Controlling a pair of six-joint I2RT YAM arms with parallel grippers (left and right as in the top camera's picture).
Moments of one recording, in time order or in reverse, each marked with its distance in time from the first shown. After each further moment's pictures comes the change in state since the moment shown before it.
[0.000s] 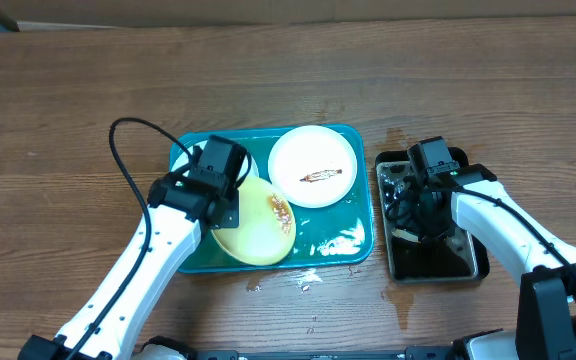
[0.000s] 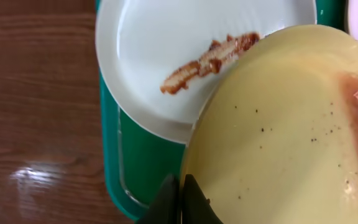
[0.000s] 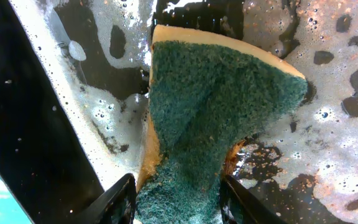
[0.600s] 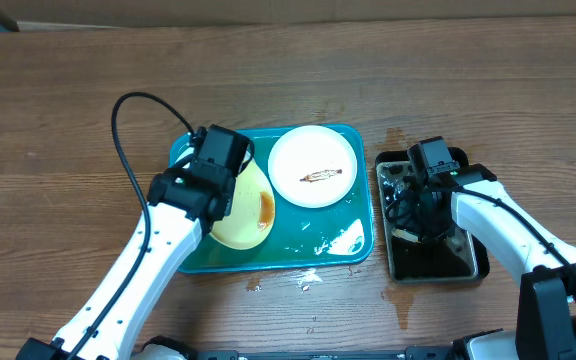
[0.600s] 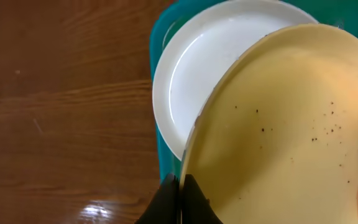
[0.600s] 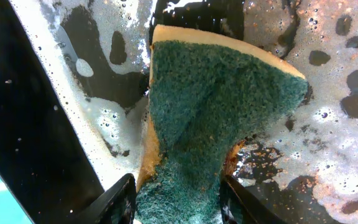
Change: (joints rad) left arm -0.036 0.000 0.038 0.071 -0.217 0.182; right arm 0.000 0.000 0.000 0.000 0.000 0.000
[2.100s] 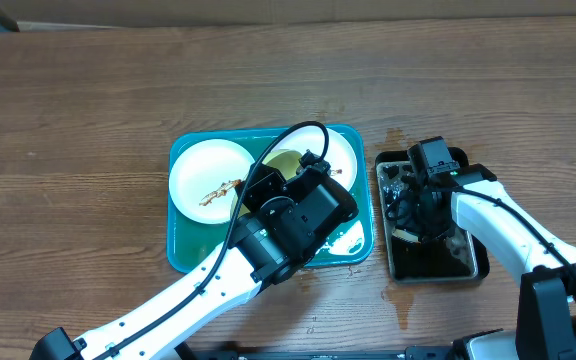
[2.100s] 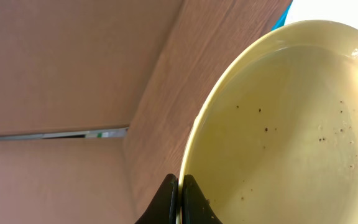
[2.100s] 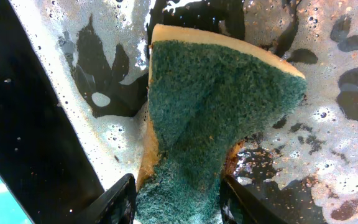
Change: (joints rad) left arm -0.496 0.000 0.000 0.191 -0.493 0.477; right arm 0.000 0.000 0.000 -0.002 0.000 0.000
